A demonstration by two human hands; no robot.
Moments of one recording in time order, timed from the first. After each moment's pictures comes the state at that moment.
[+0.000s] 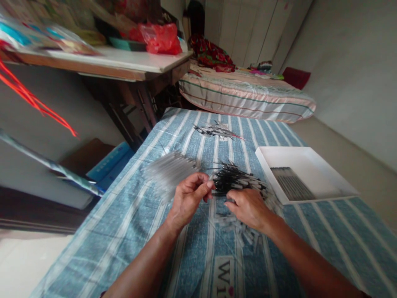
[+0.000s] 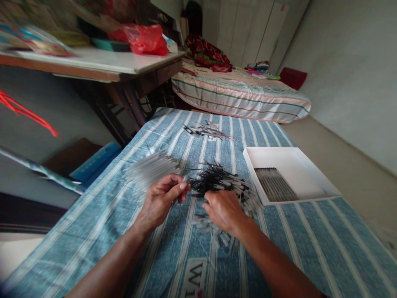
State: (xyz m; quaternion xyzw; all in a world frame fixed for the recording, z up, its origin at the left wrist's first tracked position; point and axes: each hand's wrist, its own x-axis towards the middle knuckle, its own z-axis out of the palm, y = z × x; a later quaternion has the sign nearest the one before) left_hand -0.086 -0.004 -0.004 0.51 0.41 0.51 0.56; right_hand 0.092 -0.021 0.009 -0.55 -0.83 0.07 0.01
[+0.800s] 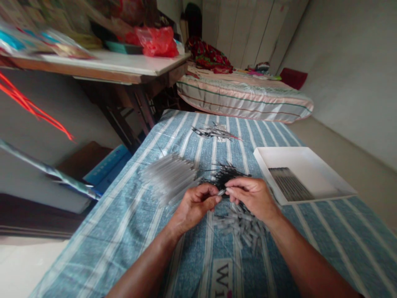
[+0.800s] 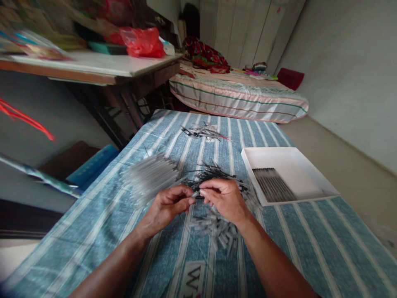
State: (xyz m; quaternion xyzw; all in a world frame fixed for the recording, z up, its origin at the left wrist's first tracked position) left_hand -0.080 -0.007 -0.010 0.59 0.37 0.41 0.59; right_hand 0.100 -0.010 0.010 -0.46 -0.62 0.45 0.45
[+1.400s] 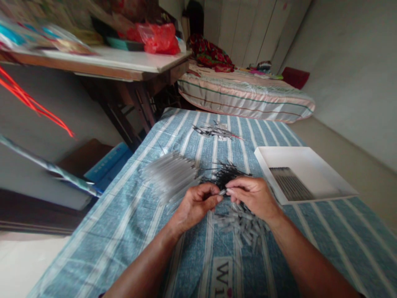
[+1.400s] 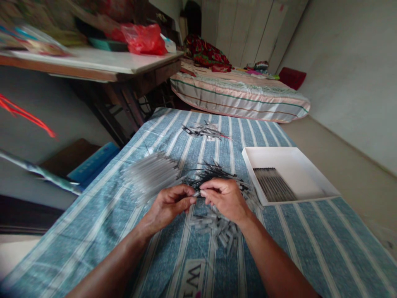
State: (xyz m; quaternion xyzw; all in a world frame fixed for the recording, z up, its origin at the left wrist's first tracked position) left_hand -0.079 -0.008 -0.007 0.60 0.38 0.38 0.59; right_hand 0.101 -0.010 0.012 -0.47 -0.65 0.43 0.42
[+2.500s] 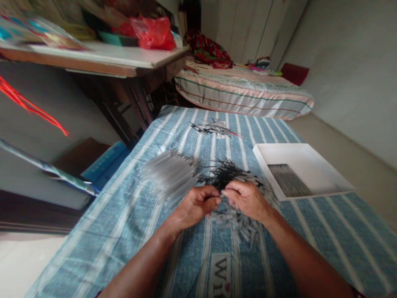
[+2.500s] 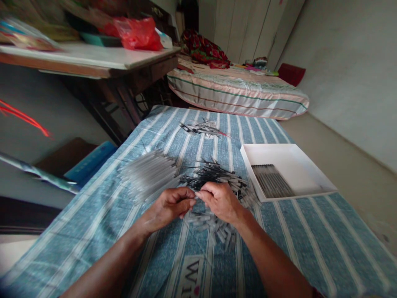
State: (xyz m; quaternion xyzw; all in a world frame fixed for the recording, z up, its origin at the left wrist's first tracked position) left_hand -0.081 -0.008 -0.012 0.62 0.39 0.29 0.62; right_hand 0.103 -0.013 -0.004 -0.49 -0.75 0.33 0.31
